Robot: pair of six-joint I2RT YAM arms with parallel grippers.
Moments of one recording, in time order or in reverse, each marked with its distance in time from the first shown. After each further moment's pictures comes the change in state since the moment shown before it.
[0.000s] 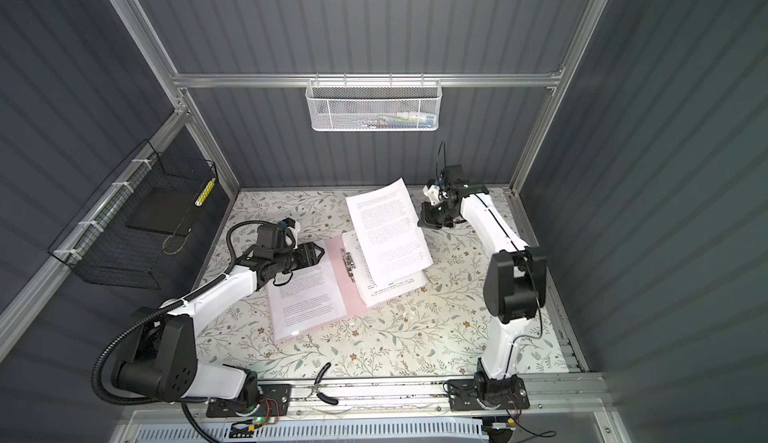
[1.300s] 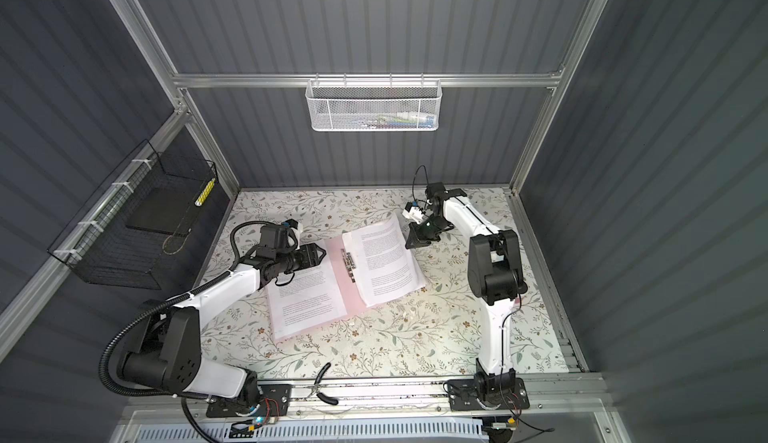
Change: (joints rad) left arm 0.000 0.044 0.000 0.026 0.011 0.015; right arm 0.062 0.150 0.040 -0.116 -0.111 -0.289
